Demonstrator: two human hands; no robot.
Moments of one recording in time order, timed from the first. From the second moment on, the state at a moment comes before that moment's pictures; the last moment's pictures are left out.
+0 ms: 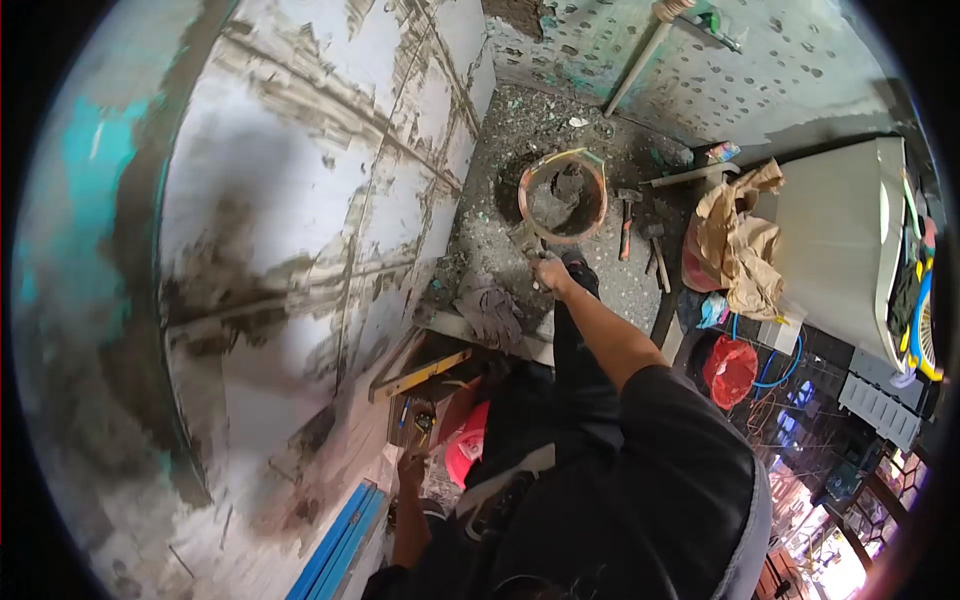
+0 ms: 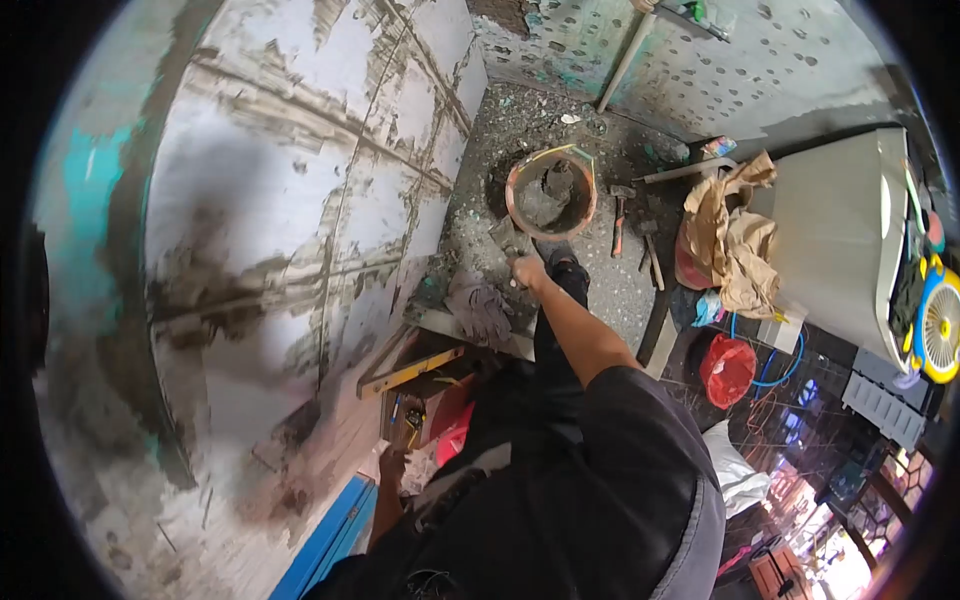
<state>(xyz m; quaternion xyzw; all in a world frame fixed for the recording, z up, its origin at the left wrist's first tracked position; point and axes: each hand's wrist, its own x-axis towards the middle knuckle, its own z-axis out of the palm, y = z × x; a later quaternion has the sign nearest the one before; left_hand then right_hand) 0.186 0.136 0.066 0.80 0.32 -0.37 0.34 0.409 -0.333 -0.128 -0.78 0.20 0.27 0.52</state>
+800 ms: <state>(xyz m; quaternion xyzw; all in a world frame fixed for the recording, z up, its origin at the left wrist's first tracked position) 0.257 -0.106 -0.064 0.62 0.44 -0.47 0.45 0.770 -0.387 -0.220 -0.77 0.25 0.06 0.58</state>
